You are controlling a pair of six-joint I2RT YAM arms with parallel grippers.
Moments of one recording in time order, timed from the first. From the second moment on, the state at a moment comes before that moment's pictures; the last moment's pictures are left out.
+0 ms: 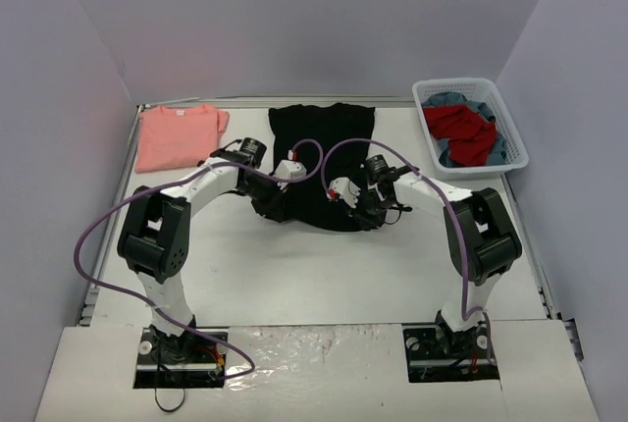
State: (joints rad) left arm -0.39 1.83 1.31 -0.73 0.64 0.54; right arm 0.43 1.78 1.07 -0.58 -0.34 -0.79
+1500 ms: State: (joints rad) left arm -0.38 1.61 1.55 -1.38 0.80 0.90; right arm 0.41 1.49 1.37 -1.17 -0.46 -0.84
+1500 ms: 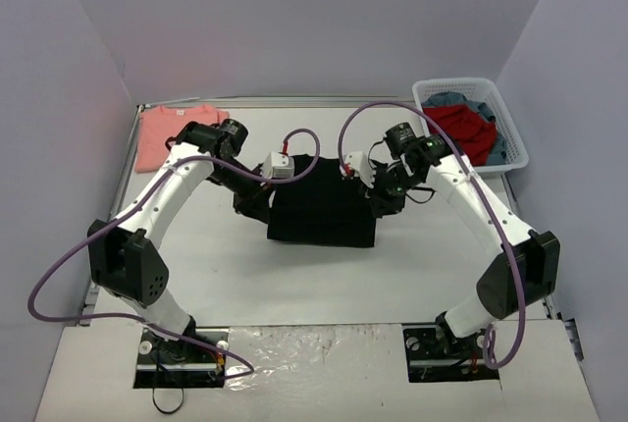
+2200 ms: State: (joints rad) left arm -0.33 1.94 1.92 -1.36 0.71 0.85; right arm 0.31 1.87 1.74 -1.16 -0.42 -0.90
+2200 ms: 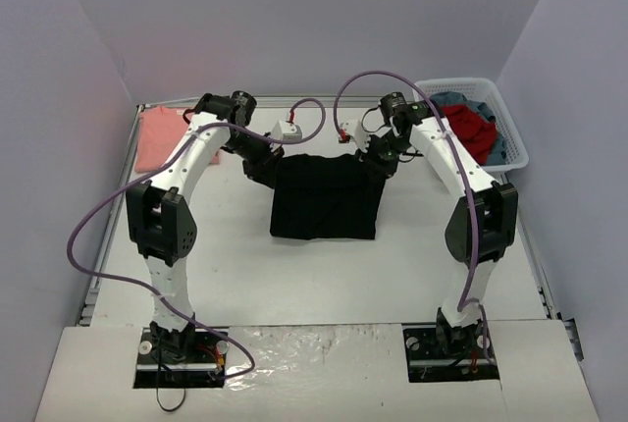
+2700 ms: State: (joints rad) left arm -0.28 2.34 2.31 -1.35 0.67 0.83; right arm 0.19 2.30 2.11 -1.12 -0.45 -0.89
